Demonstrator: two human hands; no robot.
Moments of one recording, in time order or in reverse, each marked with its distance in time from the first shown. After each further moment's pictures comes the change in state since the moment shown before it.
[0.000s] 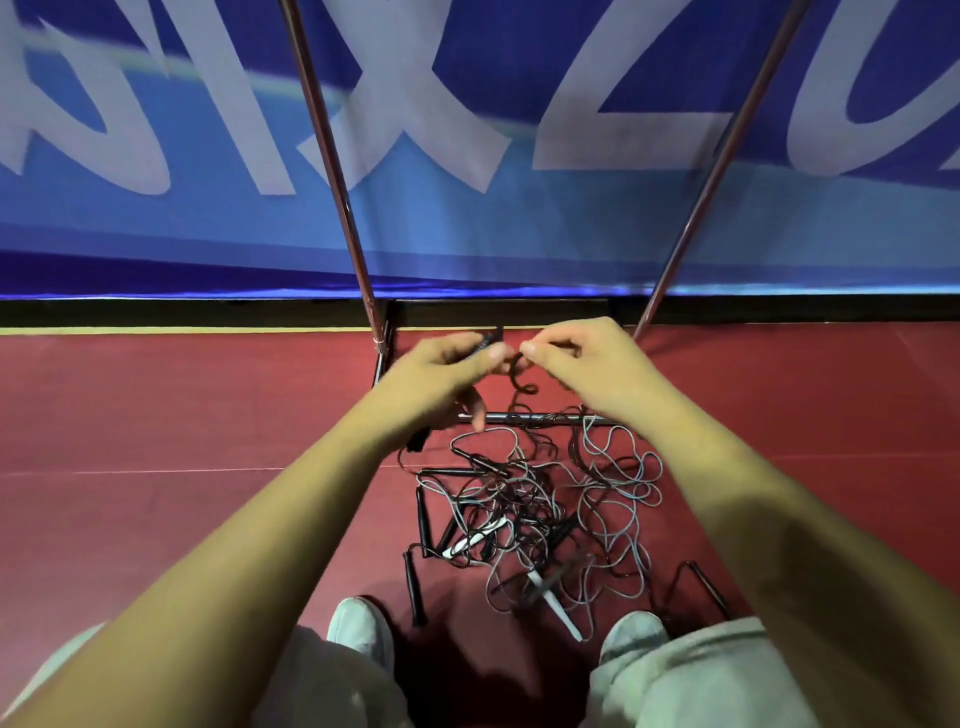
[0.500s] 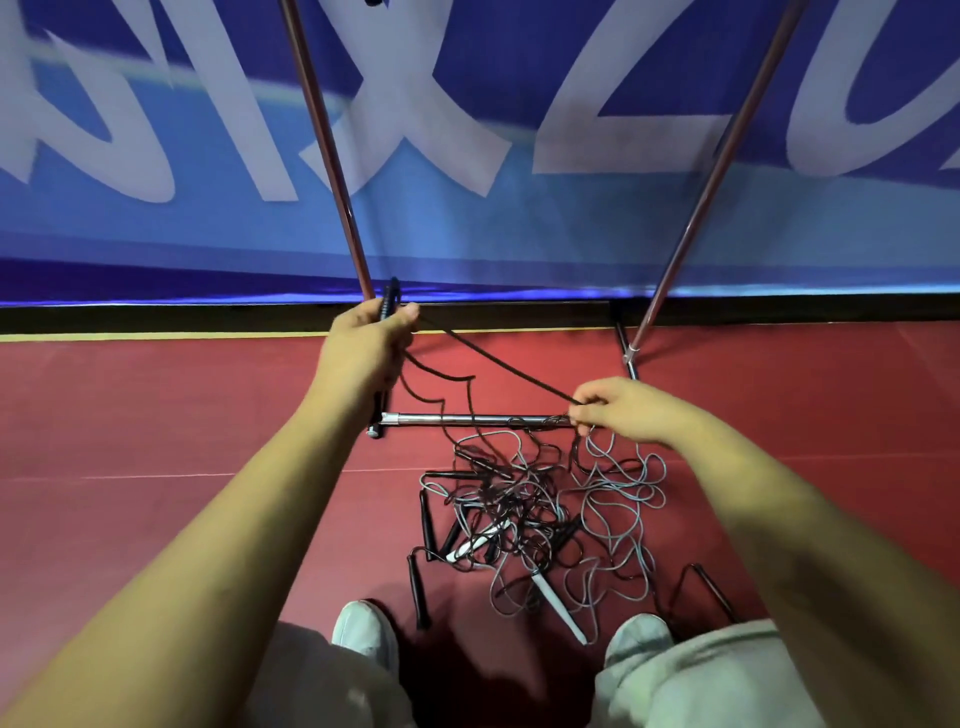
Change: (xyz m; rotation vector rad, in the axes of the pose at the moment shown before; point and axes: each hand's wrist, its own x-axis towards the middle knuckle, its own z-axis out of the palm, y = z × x) left_hand 0.015 -0.009 -0.042 -0.344 0.502 -0.021; right_hand 0.001 0.088 -0.006 -0.251 -0.360 0.312
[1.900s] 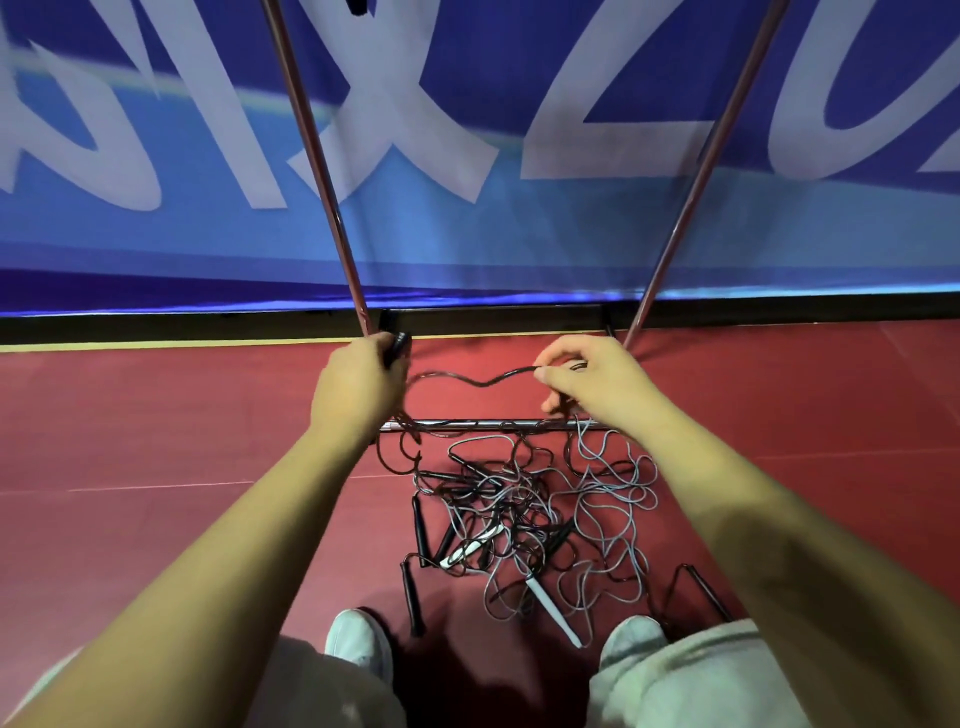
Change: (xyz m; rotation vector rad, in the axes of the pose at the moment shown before) left_hand 0.000 -0.024 -0.007 1.019 0.099 0.224; right_hand -0.008 -0.047 0.000 0.527 0.327 -0.097
